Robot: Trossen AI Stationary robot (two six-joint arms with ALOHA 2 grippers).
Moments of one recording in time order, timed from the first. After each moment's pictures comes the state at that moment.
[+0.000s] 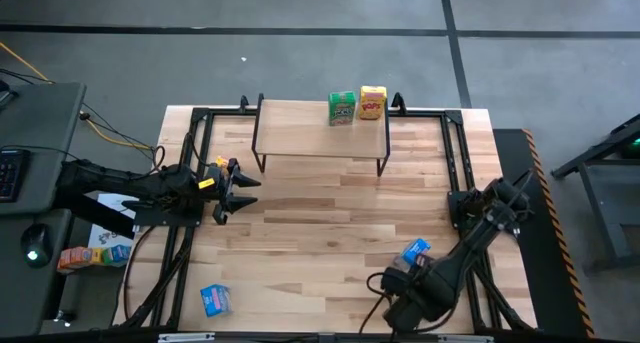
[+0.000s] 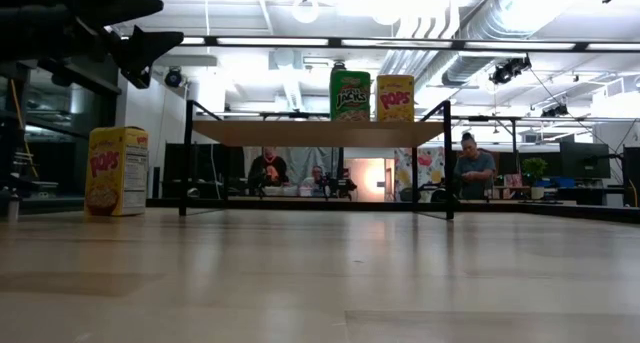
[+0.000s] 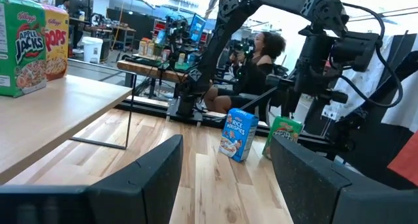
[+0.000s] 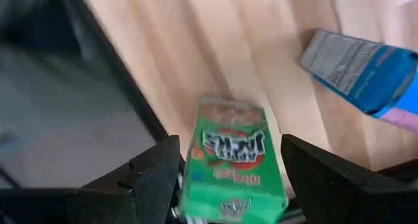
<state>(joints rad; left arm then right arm) -0.08 0.39 0.08 0.41 -0.03 -0.21 0.79 1.89 1.75 -1.38 -0.10 1.19</state>
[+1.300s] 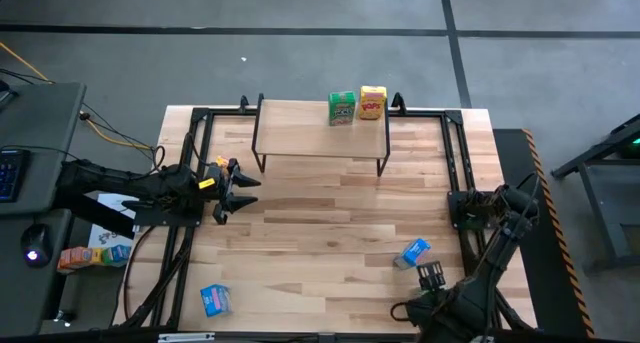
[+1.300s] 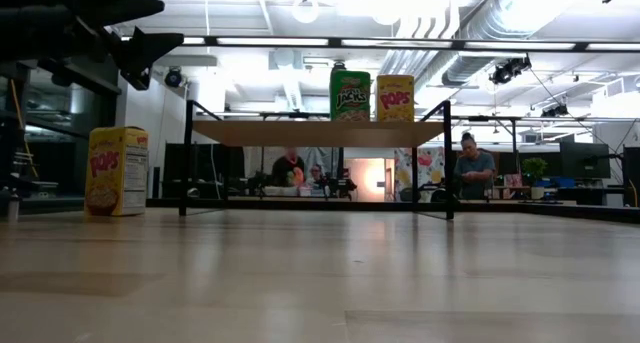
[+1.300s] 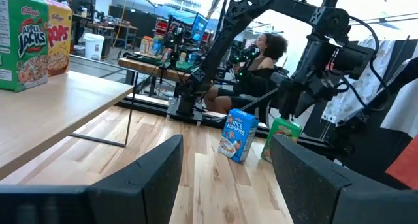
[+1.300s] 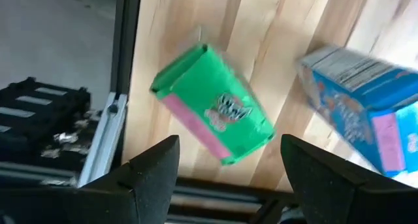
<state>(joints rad) -0.08 0.39 0.08 0.41 -0.04 -0.23 0.97 1.89 1.75 -1.49 0.00 0.70</state>
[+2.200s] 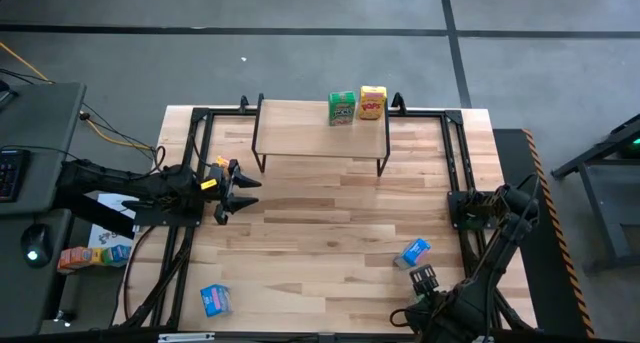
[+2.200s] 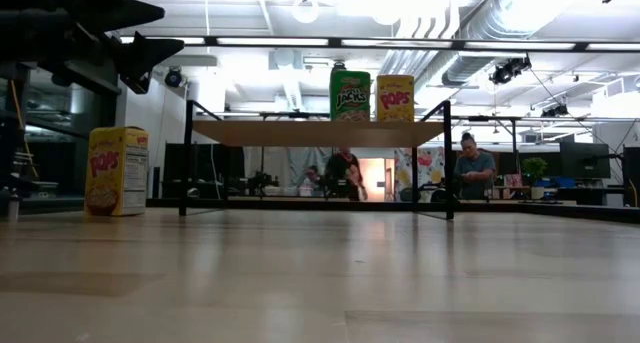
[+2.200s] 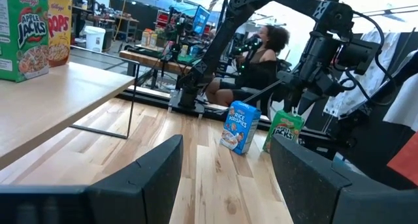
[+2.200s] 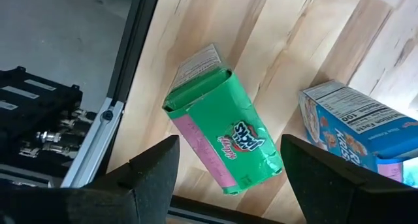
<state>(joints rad) -0.08 0.39 0.08 0.38 -0.04 -0.23 0.98 1.89 1.70 -1.40 0.02 0.57</state>
